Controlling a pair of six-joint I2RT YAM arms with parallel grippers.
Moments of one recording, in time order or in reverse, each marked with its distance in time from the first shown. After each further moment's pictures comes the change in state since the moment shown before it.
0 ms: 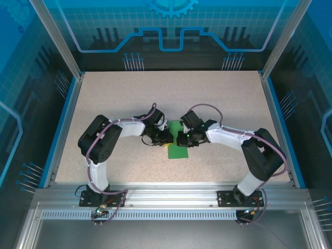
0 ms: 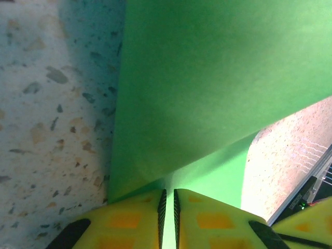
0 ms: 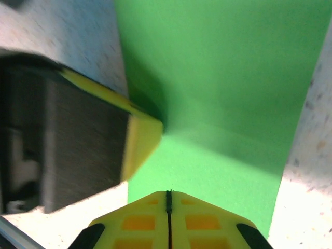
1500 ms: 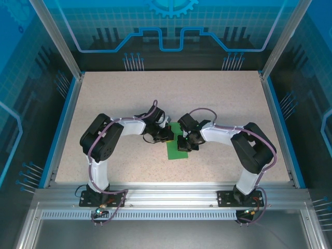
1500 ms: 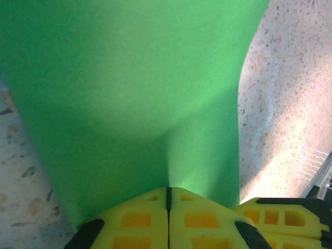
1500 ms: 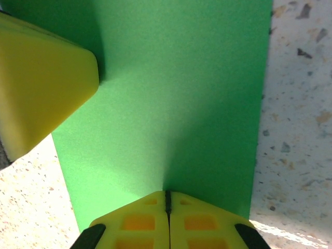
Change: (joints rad) left arm 0.016 0.033 0.019 0.084 -0.012 0.038; right arm 0.005 0.116 0.038 -0.082 0.010 0.039
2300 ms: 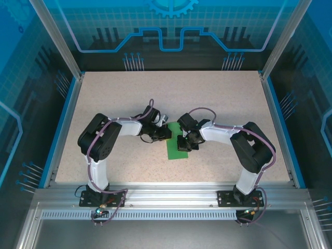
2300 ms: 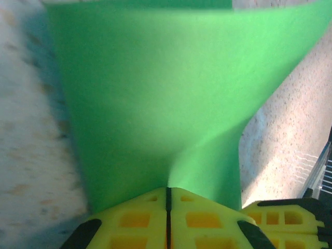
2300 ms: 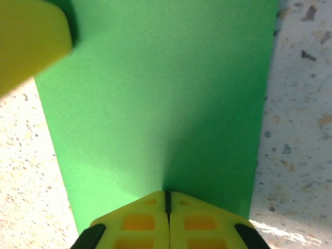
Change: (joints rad) left arm 0.054 -0.011 -0.054 0.110 0.018 0.023; right arm 0.000 0.009 0.013 -0.022 0.000 -0.020
